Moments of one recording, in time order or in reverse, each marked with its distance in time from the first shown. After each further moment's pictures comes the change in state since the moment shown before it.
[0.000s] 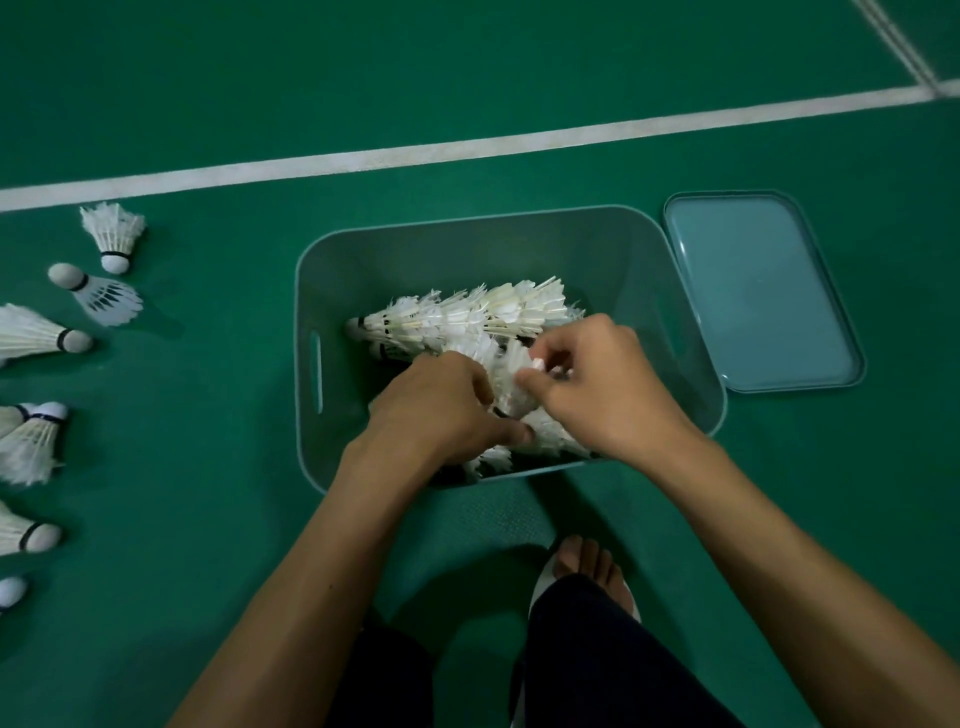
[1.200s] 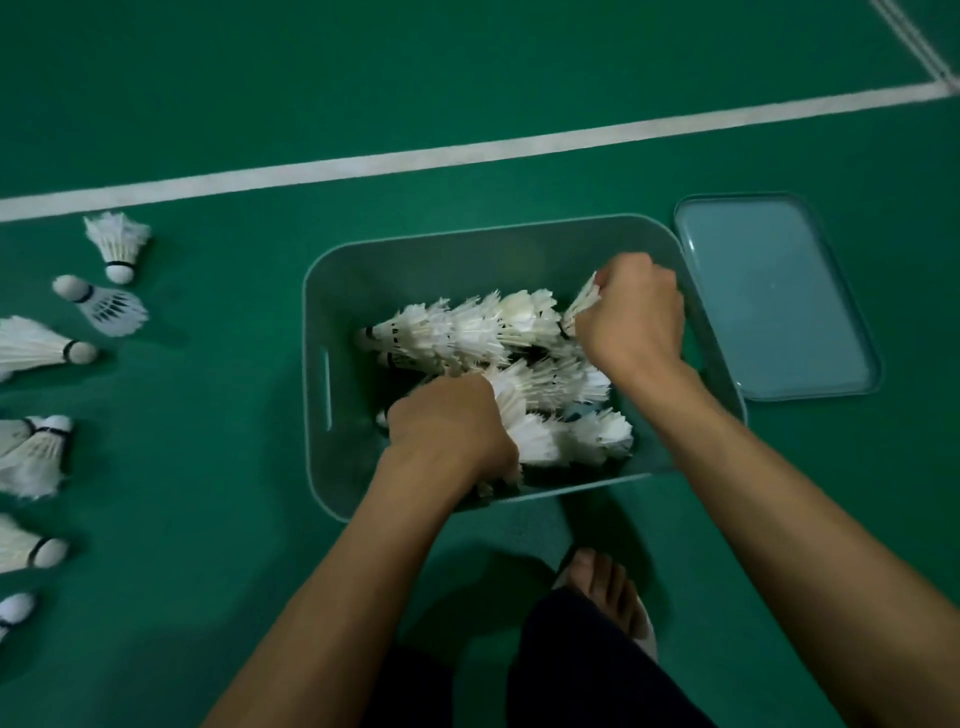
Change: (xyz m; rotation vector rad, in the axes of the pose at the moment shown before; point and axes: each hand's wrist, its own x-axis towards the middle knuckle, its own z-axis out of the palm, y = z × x) left_hand 0.011 0.009 0.005 0.301 -0.065 -0.042; right_hand 0.068 0.006 -0.003 -0.201 0.291 0.255
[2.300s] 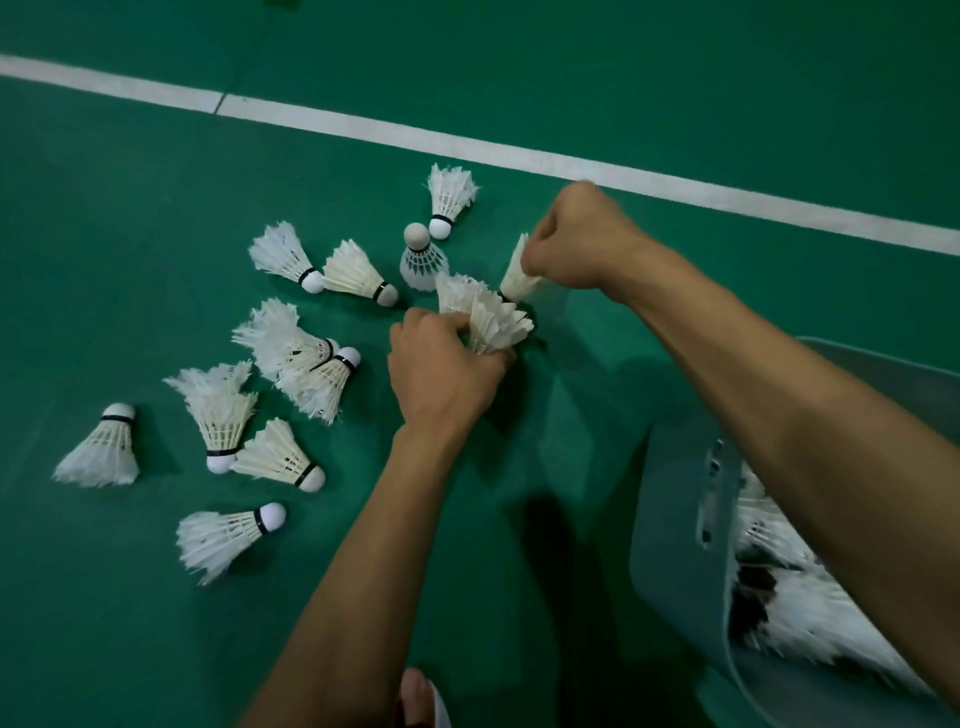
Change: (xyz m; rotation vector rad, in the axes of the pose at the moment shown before) left_hand 0.071 -0.300 -0.018 -0.675 0.856 -0.410; right_hand 0.005 -0.334 0.173 0.055 -0.539 -0.574
